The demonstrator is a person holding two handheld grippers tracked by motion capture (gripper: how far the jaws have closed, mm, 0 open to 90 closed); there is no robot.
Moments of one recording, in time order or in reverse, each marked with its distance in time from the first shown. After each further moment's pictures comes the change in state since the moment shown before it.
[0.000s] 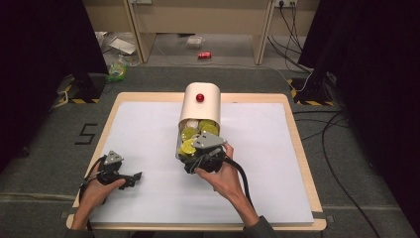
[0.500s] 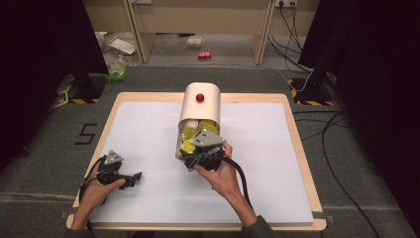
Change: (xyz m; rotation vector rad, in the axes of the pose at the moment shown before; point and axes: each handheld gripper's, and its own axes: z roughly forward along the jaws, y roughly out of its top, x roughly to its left) left arm 0.000 0.000 0.000 0.001 0.000 0.000; right arm -0.001 0.001 0.003 -0.003 -0.045 0.009
